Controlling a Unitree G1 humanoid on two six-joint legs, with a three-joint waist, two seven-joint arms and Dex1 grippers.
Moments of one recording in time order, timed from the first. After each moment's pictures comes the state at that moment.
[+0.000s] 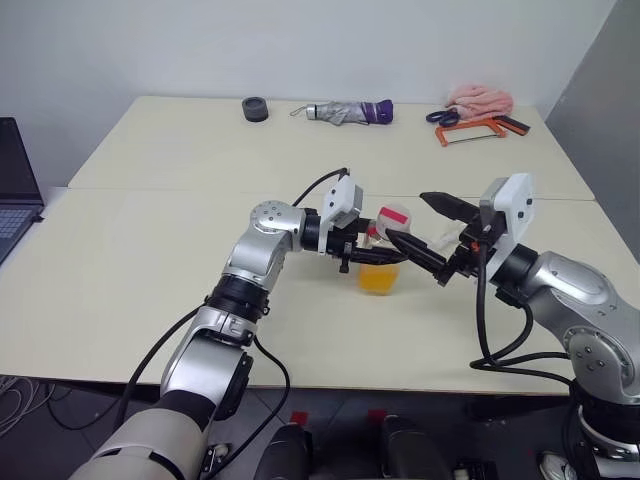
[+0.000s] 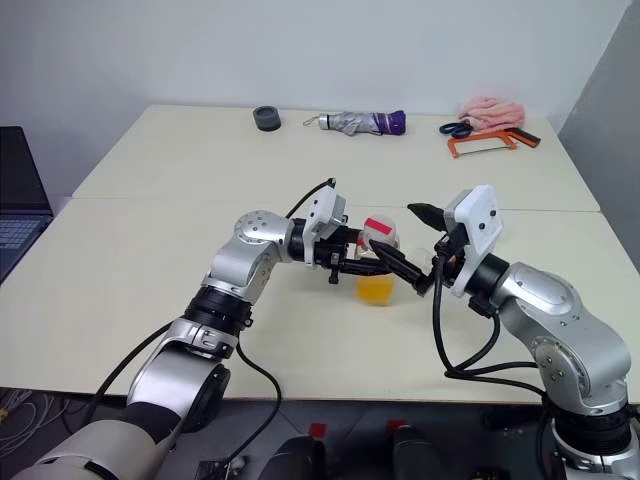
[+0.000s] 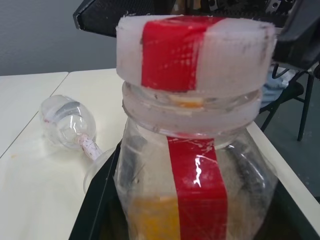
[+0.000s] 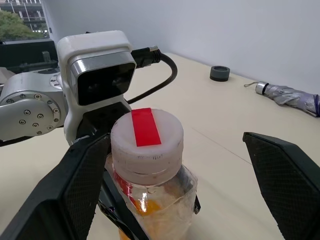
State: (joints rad) left arm -0.91 0.24 -0.19 0.50 -0.26 0.12 -1.38; right arm -0.36 -0.56 -0.10 -0.64 0.66 0.75 0.46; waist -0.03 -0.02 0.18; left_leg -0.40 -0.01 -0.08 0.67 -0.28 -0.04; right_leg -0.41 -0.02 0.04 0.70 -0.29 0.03
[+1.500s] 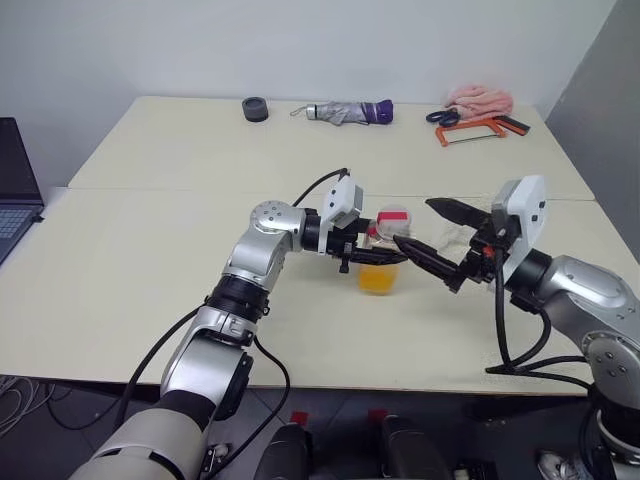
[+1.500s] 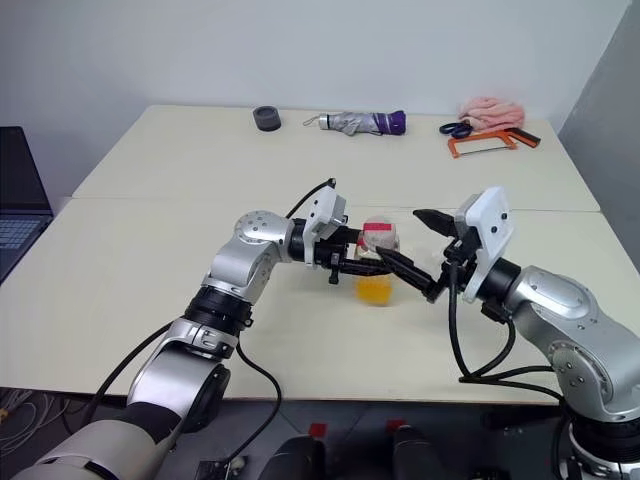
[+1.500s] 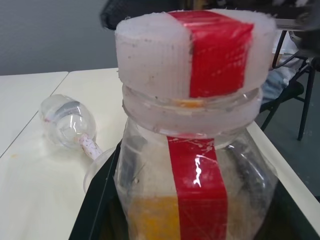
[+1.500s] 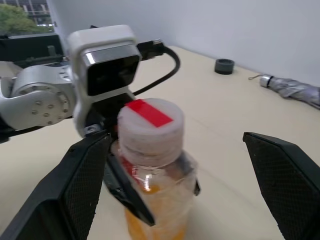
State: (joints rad) left arm -0.91 0.24 -0.19 0.51 -0.26 0.11 -1.39; right arm -0.32 -0.63 -0.14 -0.67 0.80 0.79 0.48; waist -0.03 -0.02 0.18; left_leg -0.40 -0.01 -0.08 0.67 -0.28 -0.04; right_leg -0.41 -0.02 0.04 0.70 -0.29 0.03
